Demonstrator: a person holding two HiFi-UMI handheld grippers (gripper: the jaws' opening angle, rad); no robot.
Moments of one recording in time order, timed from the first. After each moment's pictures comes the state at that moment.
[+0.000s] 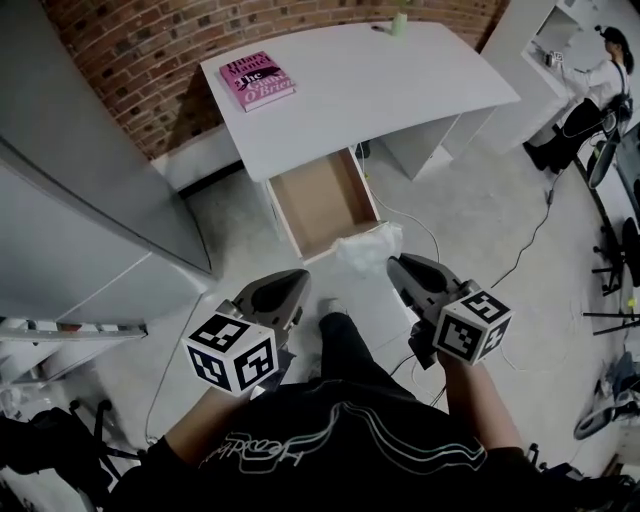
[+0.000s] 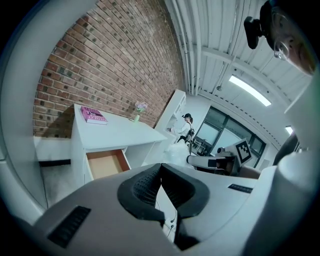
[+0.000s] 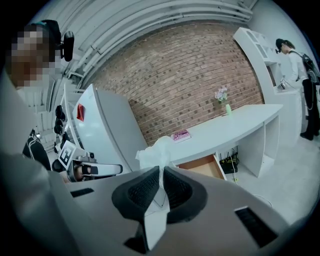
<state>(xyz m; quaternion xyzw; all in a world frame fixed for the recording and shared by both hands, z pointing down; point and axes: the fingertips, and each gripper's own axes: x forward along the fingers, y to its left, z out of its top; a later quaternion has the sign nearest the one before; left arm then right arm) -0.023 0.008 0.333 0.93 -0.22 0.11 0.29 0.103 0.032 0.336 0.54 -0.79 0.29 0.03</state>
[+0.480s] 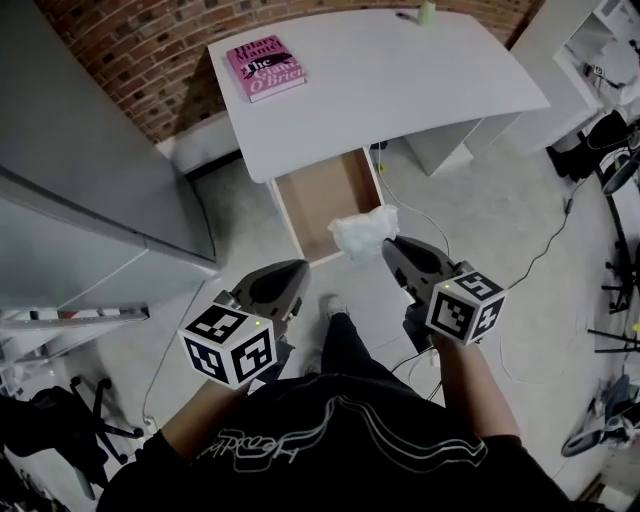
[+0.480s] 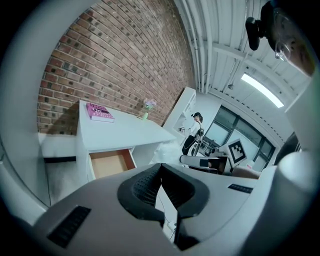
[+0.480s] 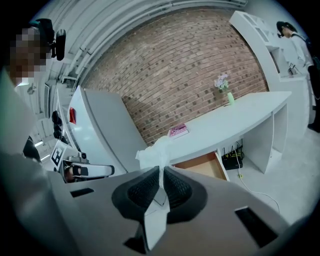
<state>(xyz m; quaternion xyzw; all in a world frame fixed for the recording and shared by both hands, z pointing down) 0.011 -0.053 0.353 0.90 -0.26 0.13 0.31 0.139 -0.055 0.376 0.51 -0.80 0.33 0.03</state>
